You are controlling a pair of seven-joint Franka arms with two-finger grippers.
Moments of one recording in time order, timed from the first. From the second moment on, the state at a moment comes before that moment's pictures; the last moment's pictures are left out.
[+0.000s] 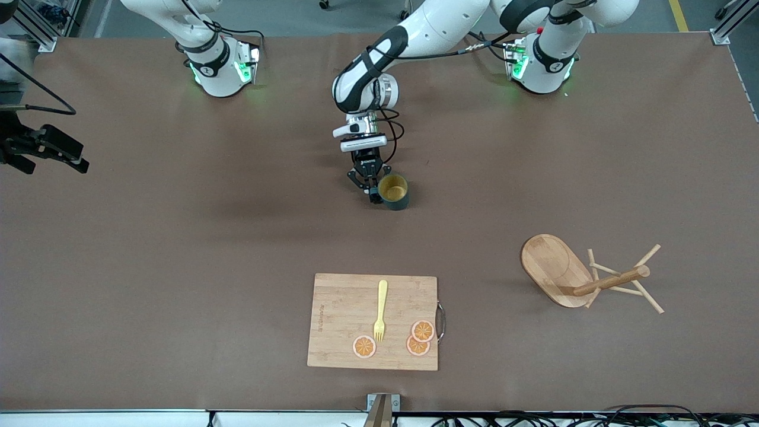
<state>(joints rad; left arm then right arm) -0.97 0.89 -0.28 -1.69 1.65 1.92 -2.44 0.00 0.00 -0.03 -1.55 0.02 1.61 -0.03</state>
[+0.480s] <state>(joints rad) -0.91 0.77 -0.28 -1.65 1.40 2.06 -2.34 0.00 0.00 -0.03 -1.55 0.02 1.61 -0.03</state>
